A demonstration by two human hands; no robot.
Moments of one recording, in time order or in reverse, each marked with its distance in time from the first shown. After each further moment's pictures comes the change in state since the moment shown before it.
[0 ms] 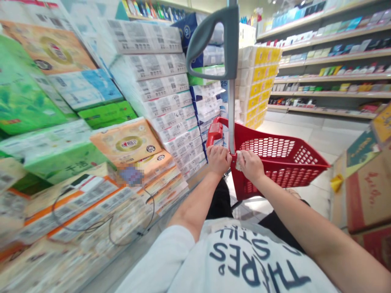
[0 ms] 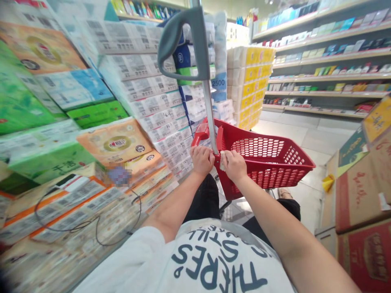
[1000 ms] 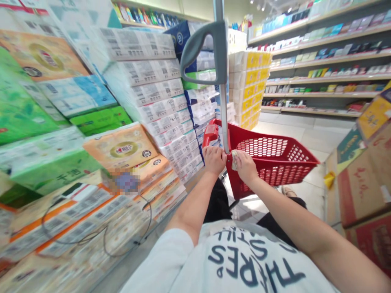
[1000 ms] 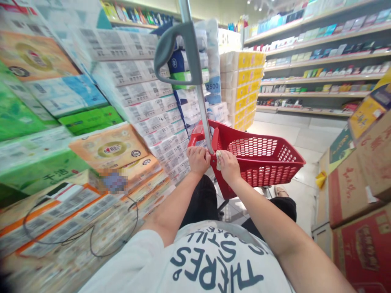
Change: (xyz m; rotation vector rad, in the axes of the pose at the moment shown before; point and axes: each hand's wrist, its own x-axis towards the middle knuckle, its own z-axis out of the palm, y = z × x) left_hand 0.009 -0.006 0.004 -0.019 -0.049 -0.021; right_hand -0.003 -0.001 0.013 0.179 0.103 0.039
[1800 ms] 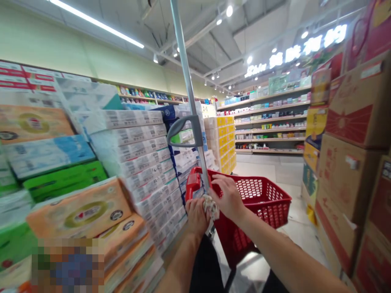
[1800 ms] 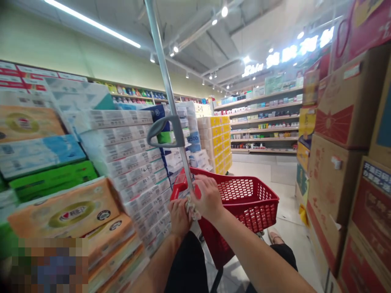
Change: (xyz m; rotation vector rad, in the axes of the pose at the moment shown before) left_hand -0.010 -0.013 -0.013 -0.119 0.244 0.241; right_hand 0.067 -0.086 -0.082 0.159 0.227 -0.167
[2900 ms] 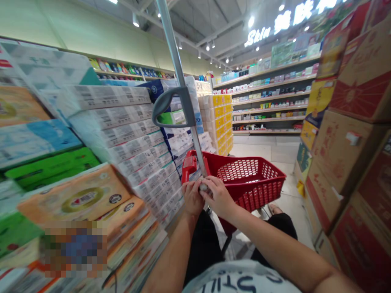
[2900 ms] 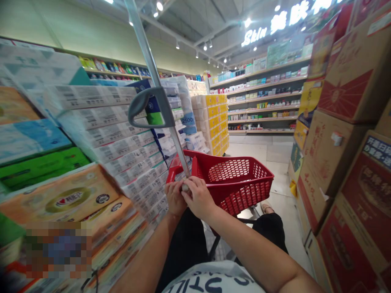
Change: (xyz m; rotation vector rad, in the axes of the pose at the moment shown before) left_hand -0.013 -0.009 0.012 -0.038 -0.017 -0.031; right_hand -0.062 0.010 0.032 0.096 -0.200 0.094
